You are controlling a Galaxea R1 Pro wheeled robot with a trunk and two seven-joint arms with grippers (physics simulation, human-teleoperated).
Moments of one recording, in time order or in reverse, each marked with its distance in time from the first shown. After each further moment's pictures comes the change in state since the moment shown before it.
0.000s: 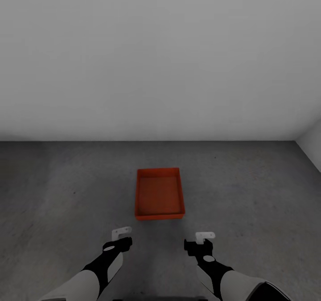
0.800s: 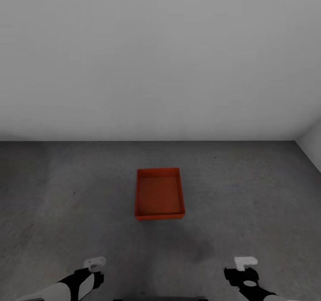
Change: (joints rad) left arm 0.007 0.179 0.002 0.228 0.009 0.169 -0.012; right arm 0.105 -0.223 0.001 0.038 0.005 0.063 0.000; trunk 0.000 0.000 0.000
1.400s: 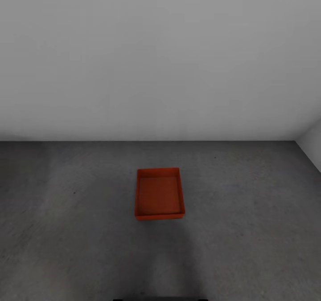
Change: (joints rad) left arm 0.314 0.009 -0.002 0.001 0.072 -0.212 -0.004; right arm 0.450 0.046 0.001 0.000 -0.005 0.027 0.043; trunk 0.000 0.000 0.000
